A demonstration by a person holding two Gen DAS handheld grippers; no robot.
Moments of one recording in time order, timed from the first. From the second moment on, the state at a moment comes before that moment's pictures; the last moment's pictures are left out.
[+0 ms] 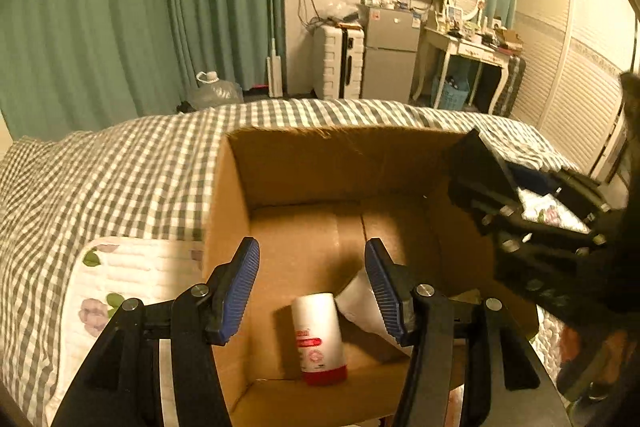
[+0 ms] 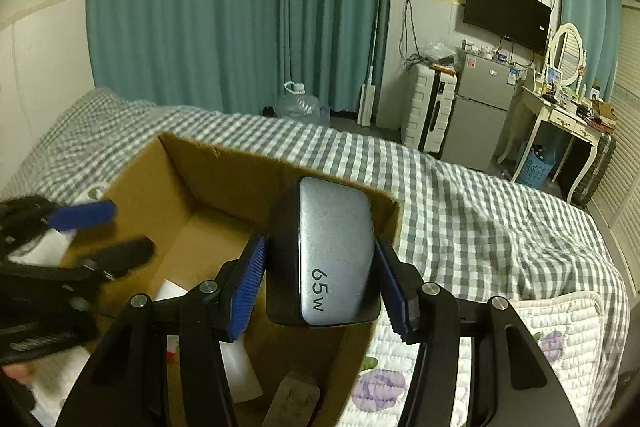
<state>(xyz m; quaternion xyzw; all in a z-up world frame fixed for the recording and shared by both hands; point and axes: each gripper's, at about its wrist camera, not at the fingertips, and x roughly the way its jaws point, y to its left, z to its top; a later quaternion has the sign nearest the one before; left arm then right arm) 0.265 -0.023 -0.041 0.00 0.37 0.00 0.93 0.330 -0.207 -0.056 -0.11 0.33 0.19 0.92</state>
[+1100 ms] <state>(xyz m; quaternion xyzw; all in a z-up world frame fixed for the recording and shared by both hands) 0.139 -0.019 -0.014 -0.01 0.31 0.01 0.95 0.190 -0.253 -0.009 -0.07 0.30 0.21 0.93</state>
